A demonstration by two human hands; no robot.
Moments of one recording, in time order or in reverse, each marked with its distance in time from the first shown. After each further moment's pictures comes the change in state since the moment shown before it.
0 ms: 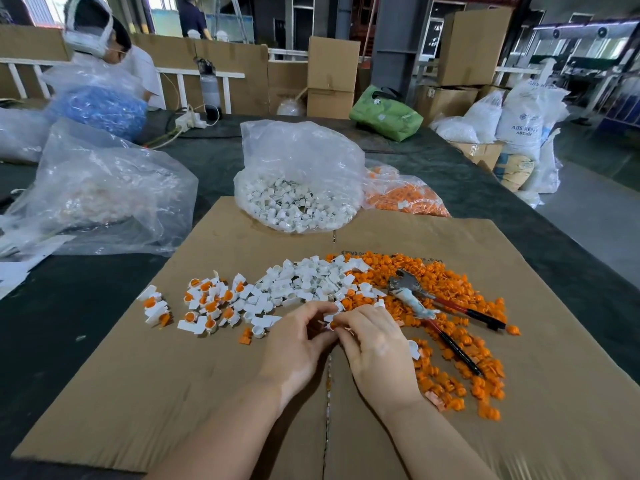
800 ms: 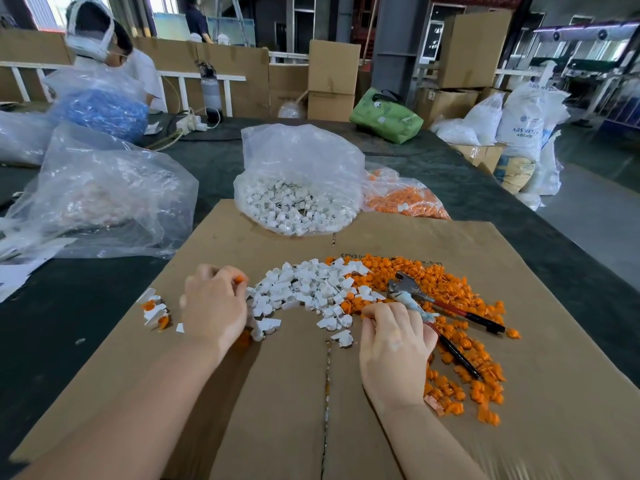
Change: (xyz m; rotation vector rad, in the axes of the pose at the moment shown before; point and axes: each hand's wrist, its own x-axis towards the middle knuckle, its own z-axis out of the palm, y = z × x) left_hand 0.036 -0.021 -0.076 0.603 0.355 -0.246; right_hand -0.001 0.003 0.007 -0.251 0.236 0.316
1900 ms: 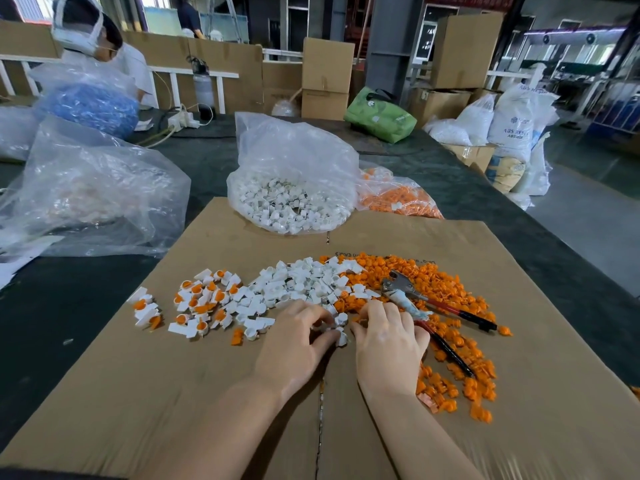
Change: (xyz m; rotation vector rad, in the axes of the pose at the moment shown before) left_hand -0.059 0.042 0.048 -0.369 -0.256 0.464; right_hand 0.003 0.003 0.008 -0.194 -0.246 0.108
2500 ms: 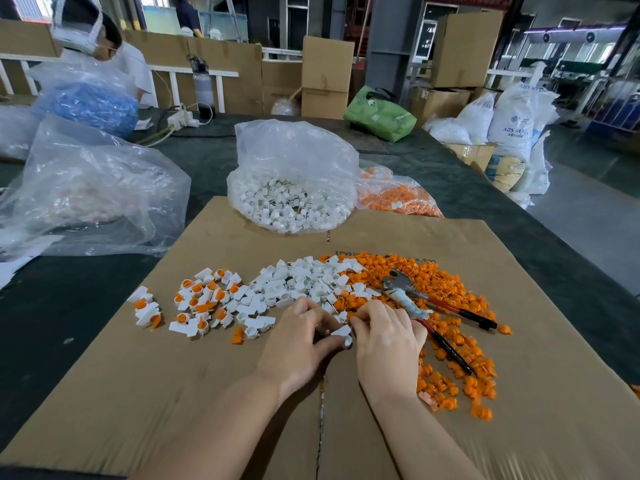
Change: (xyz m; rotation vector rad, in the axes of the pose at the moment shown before) left_hand 0.001 0.003 0.000 -0.039 -0.125 -0.078; right_hand -0.002 0.001 -0.005 0.201 0.108 -0.056
